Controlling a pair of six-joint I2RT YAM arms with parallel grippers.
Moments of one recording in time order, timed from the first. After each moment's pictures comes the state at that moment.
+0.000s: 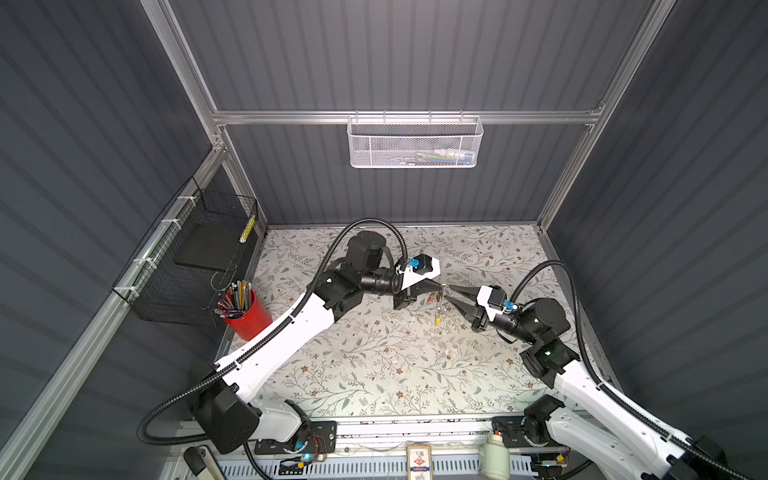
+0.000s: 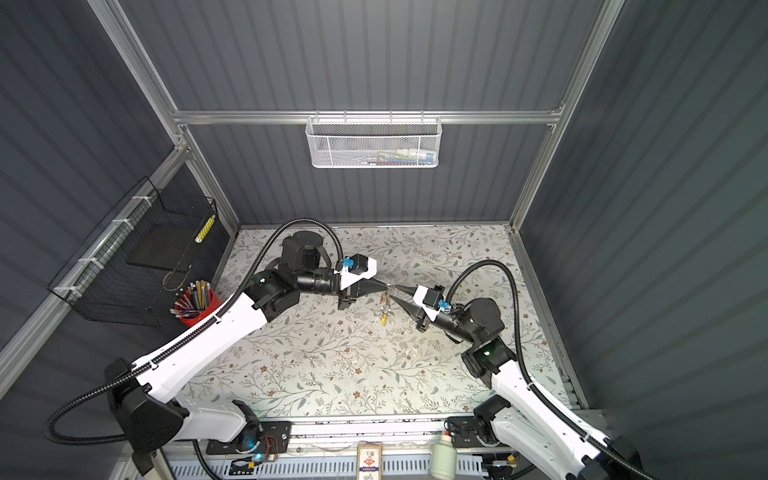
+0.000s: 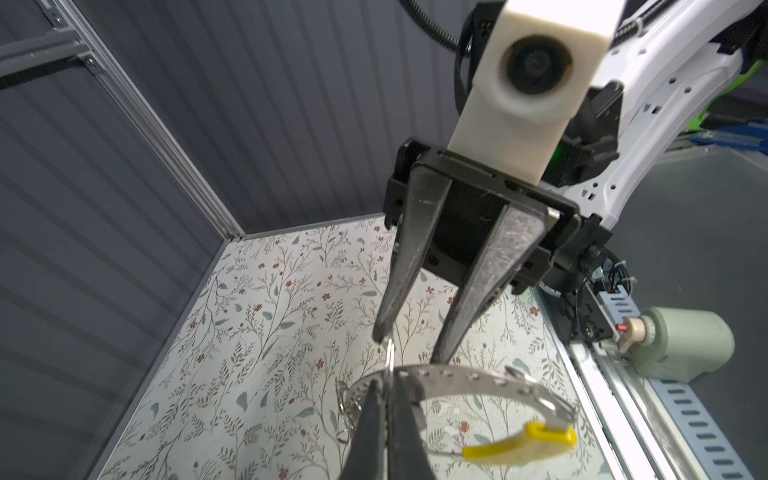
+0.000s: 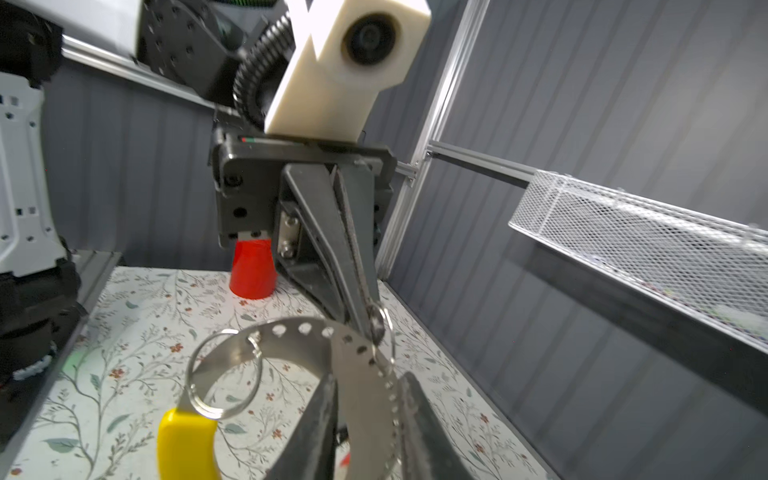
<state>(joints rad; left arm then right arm) -0.75 1.40 1.40 -0.43 0.72 0.58 0.48 0.81 0.50 0.49 -0.61 -0.27</state>
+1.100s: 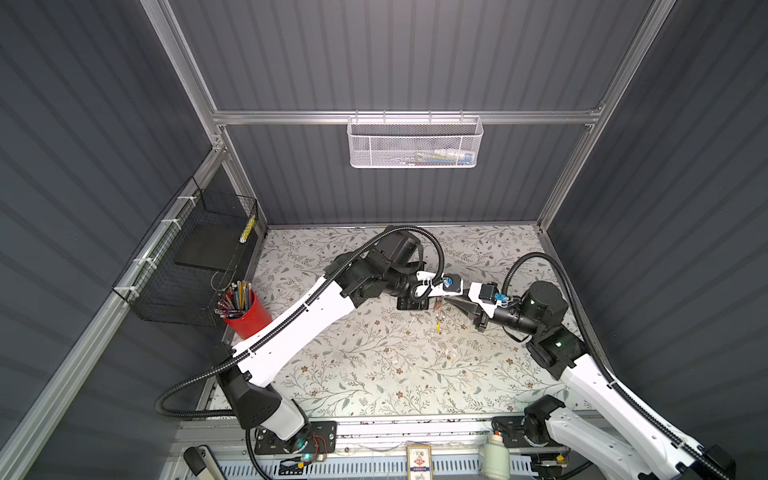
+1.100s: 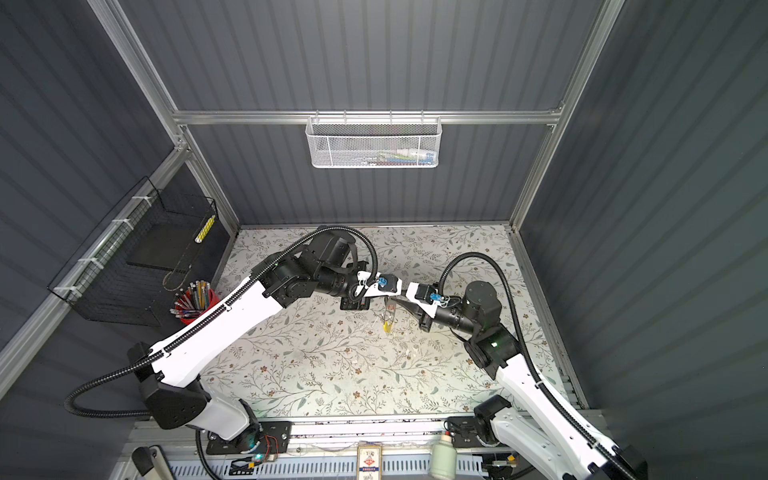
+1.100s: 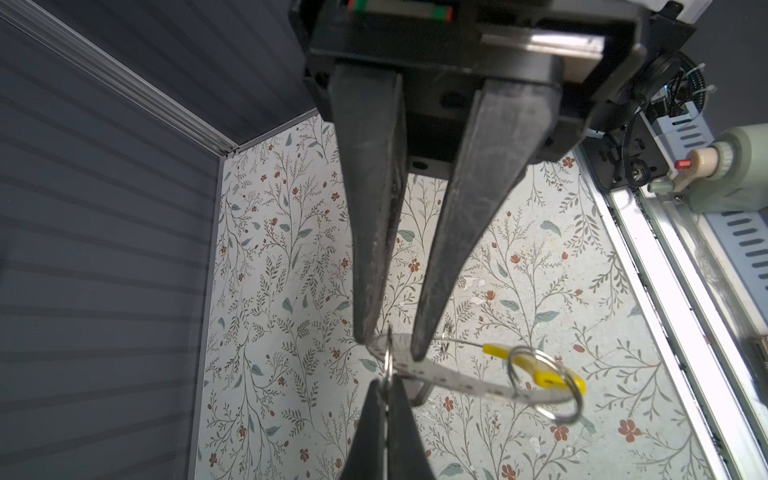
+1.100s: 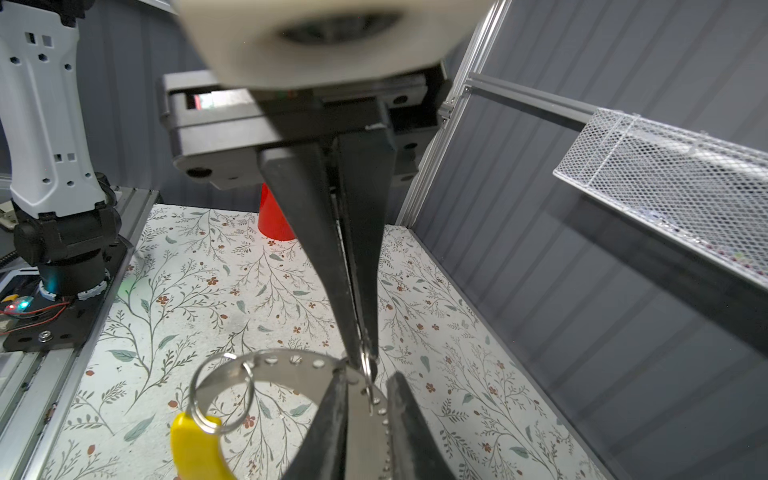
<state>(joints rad) -0.89 1.56 1.73 -0.93 0.35 0.89 0.45 0.85 0.66 0.13 -0.71 -0.38</state>
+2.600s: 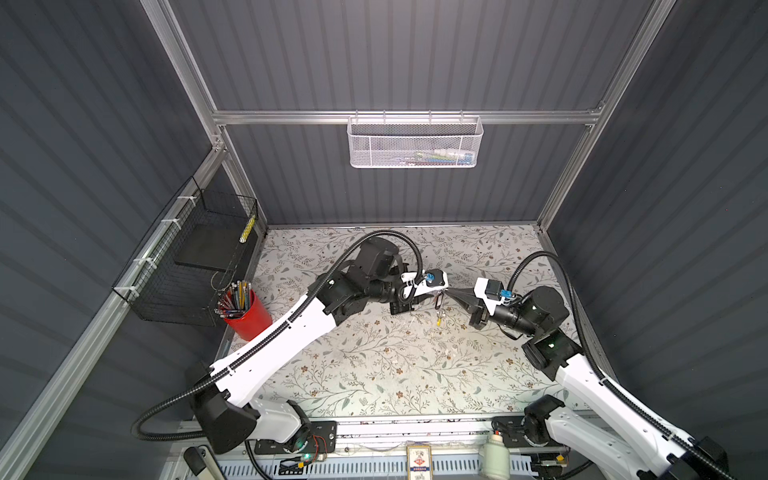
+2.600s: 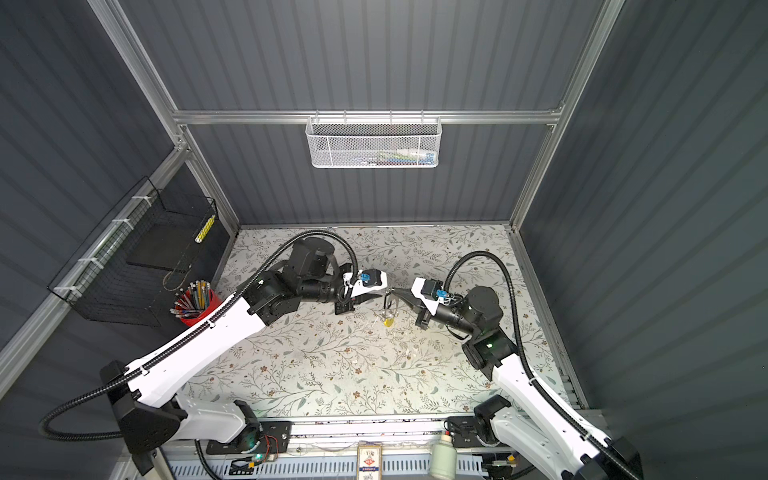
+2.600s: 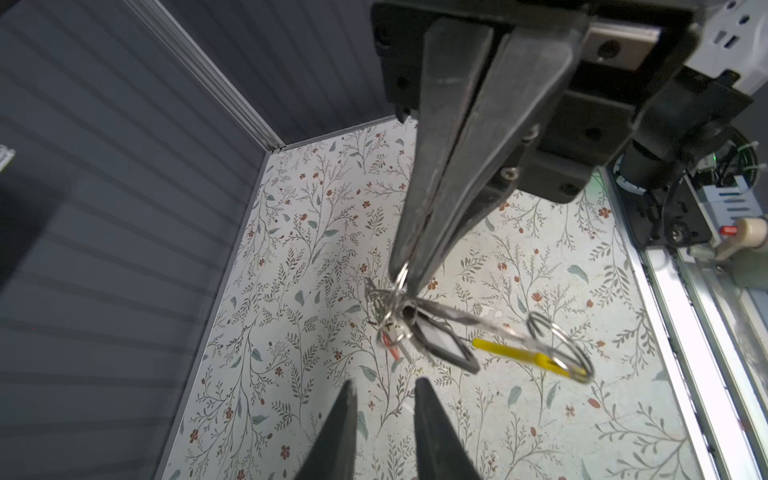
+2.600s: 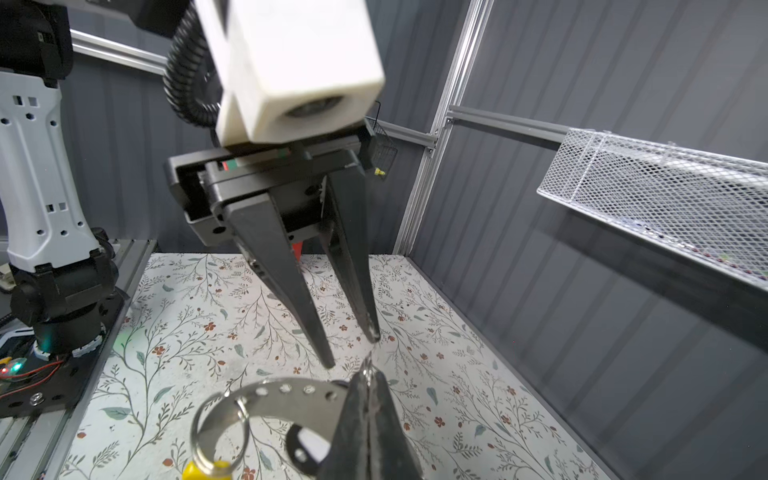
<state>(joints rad) -0.82 1.36 1.39 -0.59 0.38 0.67 0.45 0.88 0.58 0.41 -0.72 -0.20</state>
